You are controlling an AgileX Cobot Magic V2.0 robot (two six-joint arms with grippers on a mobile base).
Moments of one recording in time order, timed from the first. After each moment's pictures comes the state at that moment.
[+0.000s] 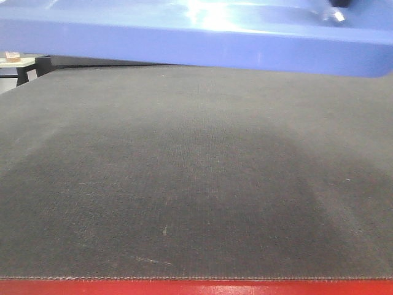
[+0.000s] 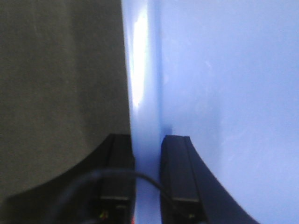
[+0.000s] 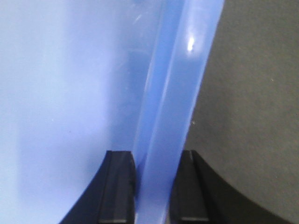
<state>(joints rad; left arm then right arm) -0.50 1.35 -1.45 0.00 1.26 -0.25 0.56 1.29 -1.32 -0.12 1.14 0.52</state>
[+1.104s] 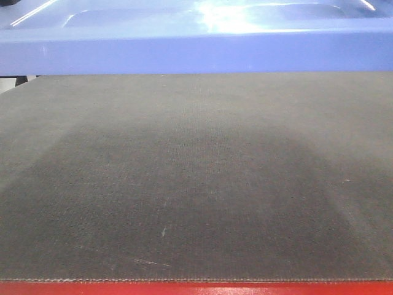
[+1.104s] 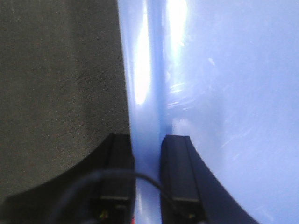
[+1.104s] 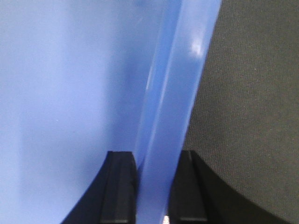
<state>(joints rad) -0.53 1.35 -1.42 0.00 1.25 -0.28 0.56 1.25 -1.32 -0.13 1.18 0.51</state>
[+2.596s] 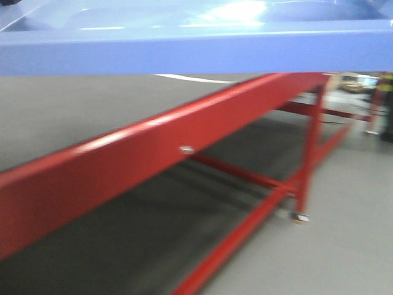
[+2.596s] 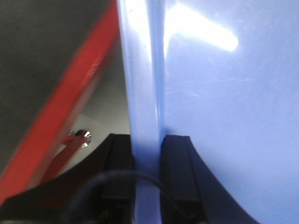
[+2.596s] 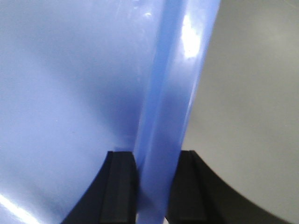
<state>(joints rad) -0.53 1.35 -1.42 0.00 1.24 -0.28 0.56 1.25 -1.32 -0.14 1.17 0.51</state>
